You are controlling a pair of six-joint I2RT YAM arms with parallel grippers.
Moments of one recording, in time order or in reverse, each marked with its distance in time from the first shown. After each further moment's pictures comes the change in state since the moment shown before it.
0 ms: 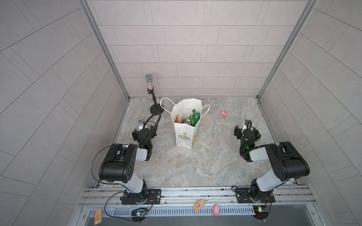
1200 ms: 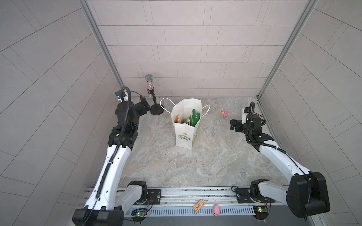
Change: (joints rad) left arm 0.006 -0.520 0.846 -1.230 0.299 -0.310; right arm 0.024 -0.384 0.433 -1.083 -0.427 0.208
